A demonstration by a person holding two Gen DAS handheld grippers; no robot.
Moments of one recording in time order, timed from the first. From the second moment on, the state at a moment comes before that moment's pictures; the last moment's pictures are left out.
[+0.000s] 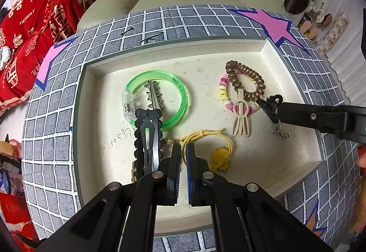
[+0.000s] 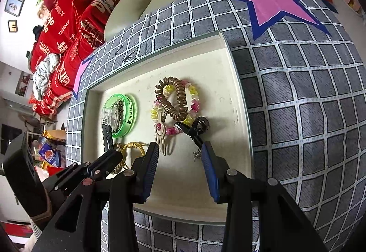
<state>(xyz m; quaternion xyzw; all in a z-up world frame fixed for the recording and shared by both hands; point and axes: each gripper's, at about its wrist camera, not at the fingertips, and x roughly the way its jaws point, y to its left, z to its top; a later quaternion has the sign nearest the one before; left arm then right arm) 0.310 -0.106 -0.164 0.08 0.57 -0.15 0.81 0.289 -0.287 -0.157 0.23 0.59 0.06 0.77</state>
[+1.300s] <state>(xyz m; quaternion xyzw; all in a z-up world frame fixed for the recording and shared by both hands) 0.299 -0.084 -0.147 0.08 0.56 -0.10 0.82 0.285 -0.267 -0.147 0.14 0.61 0.05 0.78</state>
